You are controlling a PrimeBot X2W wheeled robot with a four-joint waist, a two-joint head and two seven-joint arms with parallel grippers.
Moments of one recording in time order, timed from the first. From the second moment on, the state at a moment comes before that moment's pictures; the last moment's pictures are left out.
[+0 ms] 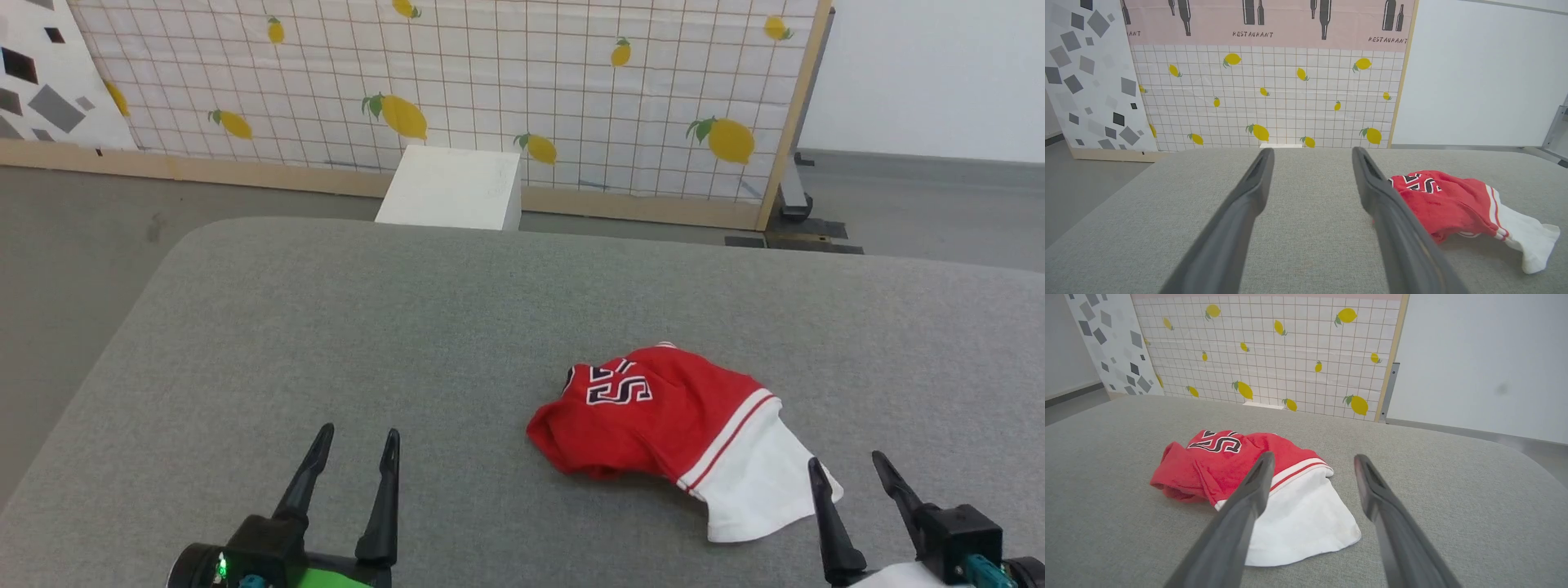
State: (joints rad) left arm 0.14 0.26 -0.31 -0.09 -0.29 0.11 -0.26; right arm 0.20 -0.05 -0.06 0.02 0.02 0.13 -0.11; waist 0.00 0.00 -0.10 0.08
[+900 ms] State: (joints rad) left arm 0.03 0.11 -0.29 -0.01 -0.21 0.01 -0.26; right arm -0.08 -0.38 0.32 0.19 0.19 0.13 0.69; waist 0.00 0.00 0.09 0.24
